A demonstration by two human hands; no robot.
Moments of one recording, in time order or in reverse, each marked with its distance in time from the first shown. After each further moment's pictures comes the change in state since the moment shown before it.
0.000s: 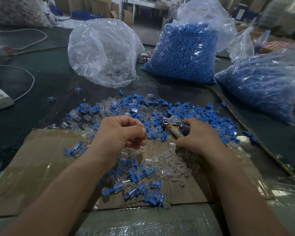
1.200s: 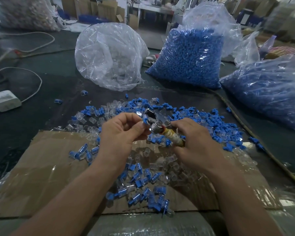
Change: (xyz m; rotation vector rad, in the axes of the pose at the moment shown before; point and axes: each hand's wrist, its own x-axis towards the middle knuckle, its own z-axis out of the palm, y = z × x) left_hand 0.005 -0.013 0.007 -0.164 0.159 0.241; right_hand -0.036 -0.027 -0.005 0.070 0.208 -0.549
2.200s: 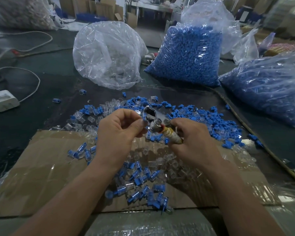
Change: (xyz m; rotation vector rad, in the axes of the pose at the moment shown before) left_hand -0.004 0.006 0.000 0.247 0.040 0.169; right_hand 0.000 0.000 0.004 0.062 0.086 -0.021
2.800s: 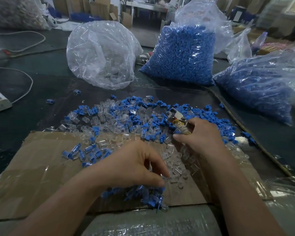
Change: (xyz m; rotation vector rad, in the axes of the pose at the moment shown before) left_hand -0.011 0.004 0.001 0.335 -0.946 -0.131; right_hand 0.009 0.052 0.001 -0.119 -0.039 0.510
